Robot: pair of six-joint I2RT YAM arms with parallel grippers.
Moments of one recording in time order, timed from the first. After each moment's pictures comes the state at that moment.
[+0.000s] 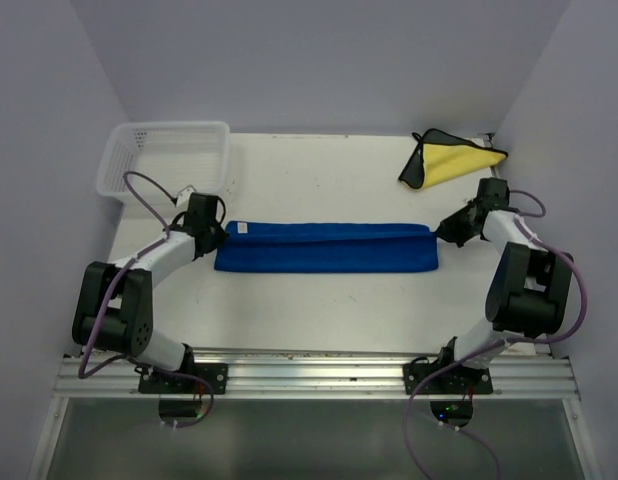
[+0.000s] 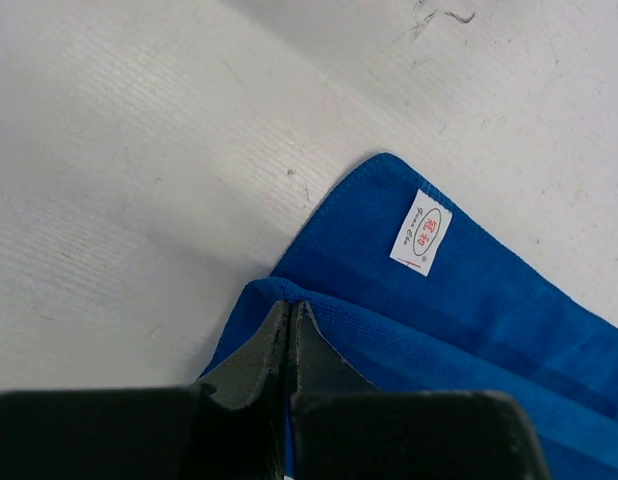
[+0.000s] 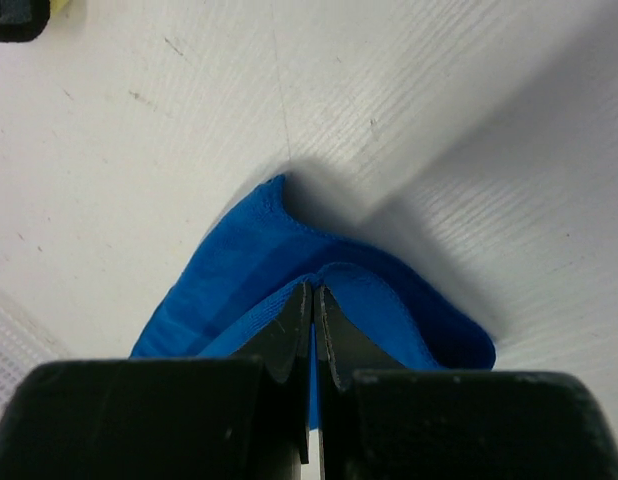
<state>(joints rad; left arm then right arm) -0.18 1.49 0.80 -0.21 -0.26 -0.75 -0.24 1.62 1.01 -0.45 -0.19 0.83</state>
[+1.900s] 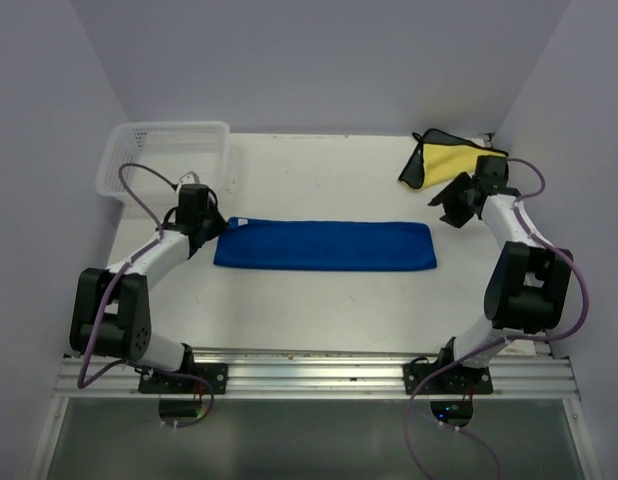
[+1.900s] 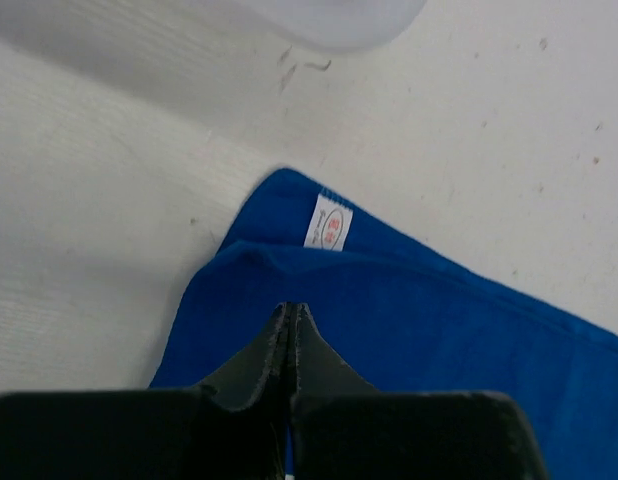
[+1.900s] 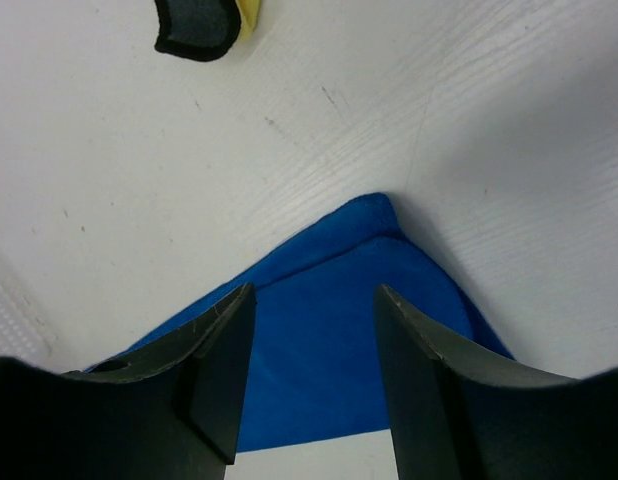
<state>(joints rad) -0.14 1.46 0.86 -0.11 -0.11 -0.66 -0.18 1.65 1.20 -0.48 -0.17 0.71</state>
